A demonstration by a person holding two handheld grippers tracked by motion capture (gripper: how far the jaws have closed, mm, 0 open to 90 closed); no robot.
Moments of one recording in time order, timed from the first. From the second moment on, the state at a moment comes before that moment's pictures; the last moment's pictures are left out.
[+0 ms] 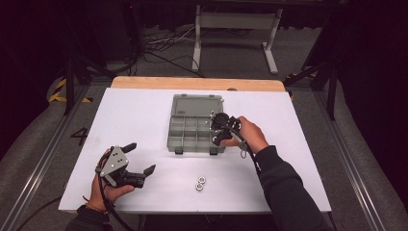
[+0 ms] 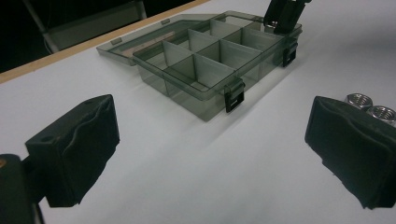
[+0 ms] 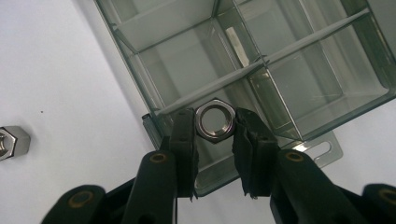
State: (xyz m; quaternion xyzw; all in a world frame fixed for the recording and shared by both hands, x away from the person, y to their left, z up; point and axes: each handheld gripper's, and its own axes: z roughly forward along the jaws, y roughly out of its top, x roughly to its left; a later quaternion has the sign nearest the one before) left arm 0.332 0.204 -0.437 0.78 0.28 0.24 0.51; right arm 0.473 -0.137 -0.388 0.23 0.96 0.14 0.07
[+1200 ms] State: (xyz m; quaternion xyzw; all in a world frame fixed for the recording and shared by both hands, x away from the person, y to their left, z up) left arm 0.332 0.205 -0.437 0.78 0.28 0.24 0.50; right arm 0.411 -0.169 -0.369 0.21 0.93 0.28 0.12
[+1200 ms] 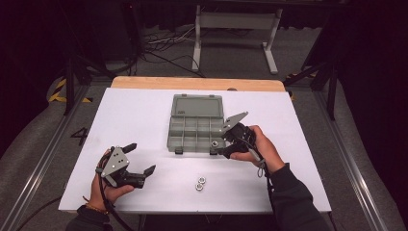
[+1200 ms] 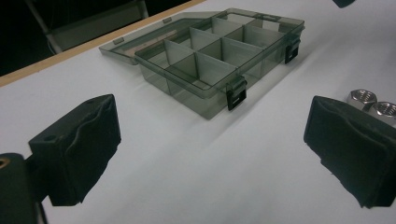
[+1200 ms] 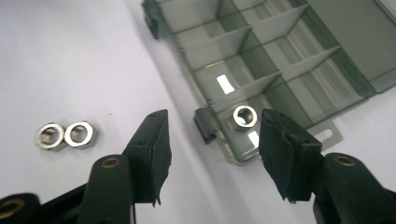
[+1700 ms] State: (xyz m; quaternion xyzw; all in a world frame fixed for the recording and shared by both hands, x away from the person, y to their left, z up) left arm 0.332 0.204 -0.437 0.79 0.28 0.25 0.49; right arm 0.378 -0.126 -0.390 0.12 0.96 0.23 0.08
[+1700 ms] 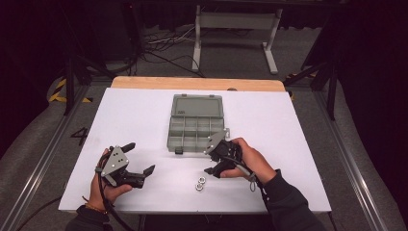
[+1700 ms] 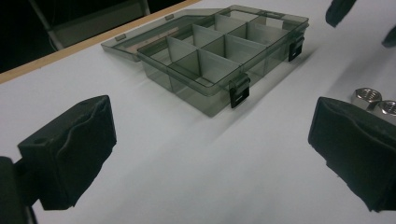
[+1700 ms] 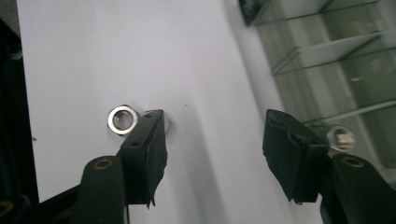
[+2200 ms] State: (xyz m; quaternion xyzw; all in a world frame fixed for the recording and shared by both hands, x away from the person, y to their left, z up) left arm 0.333 0.204 -0.438 0.79 0.28 0.24 0.49; right arm 0.375 -0.103 -0.420 0.11 0.98 0.19 0.03
